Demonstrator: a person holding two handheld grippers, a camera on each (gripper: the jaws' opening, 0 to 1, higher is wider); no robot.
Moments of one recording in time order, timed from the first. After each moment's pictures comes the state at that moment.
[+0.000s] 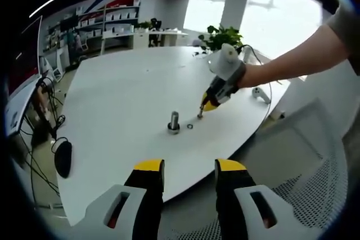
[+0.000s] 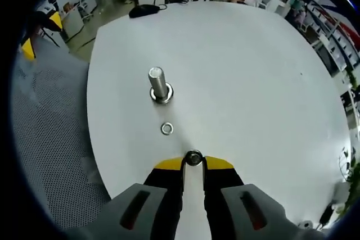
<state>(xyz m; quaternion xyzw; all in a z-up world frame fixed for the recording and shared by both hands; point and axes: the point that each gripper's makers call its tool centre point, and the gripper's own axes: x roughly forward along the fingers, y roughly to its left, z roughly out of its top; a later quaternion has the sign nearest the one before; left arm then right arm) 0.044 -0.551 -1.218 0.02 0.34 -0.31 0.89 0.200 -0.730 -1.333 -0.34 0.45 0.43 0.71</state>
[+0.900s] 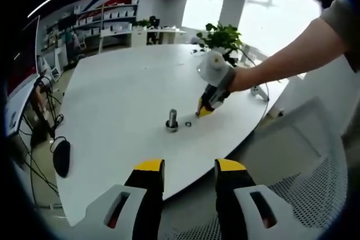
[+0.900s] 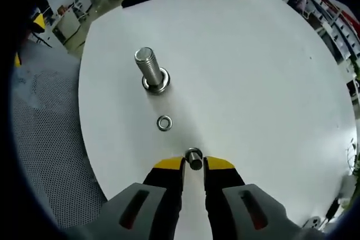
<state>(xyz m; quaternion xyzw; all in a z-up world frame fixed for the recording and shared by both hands) 0.042 -0.553 -1.220 0.02 0.35 -0.31 0.88 0.197 -0.735 -1.363 -0.33 0.49 0.42 0.69</state>
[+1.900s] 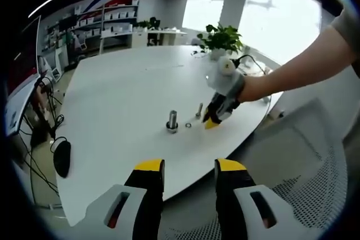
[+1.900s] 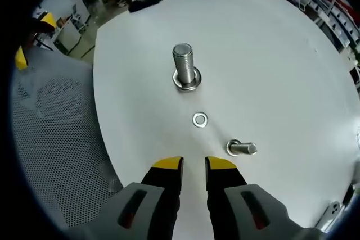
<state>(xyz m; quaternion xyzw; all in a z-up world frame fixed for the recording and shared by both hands) 0.042 -0.552 -1.218 0.02 0.34 -0.31 0.89 0.149 -0.707 -1.364 -0.28 0.51 0.43 0.69</state>
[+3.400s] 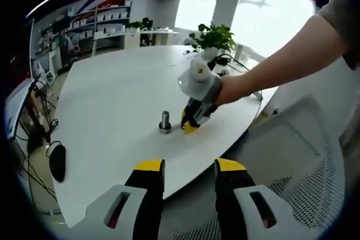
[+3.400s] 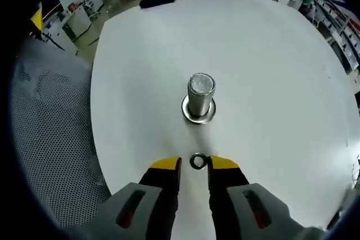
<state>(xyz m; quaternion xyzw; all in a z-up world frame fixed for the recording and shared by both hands) 0.037 -0.561 -1.218 0.02 0.34 -0.34 0.88 0.169 -0.678 -1.373 -0.32 0.47 0.47 0.67</state>
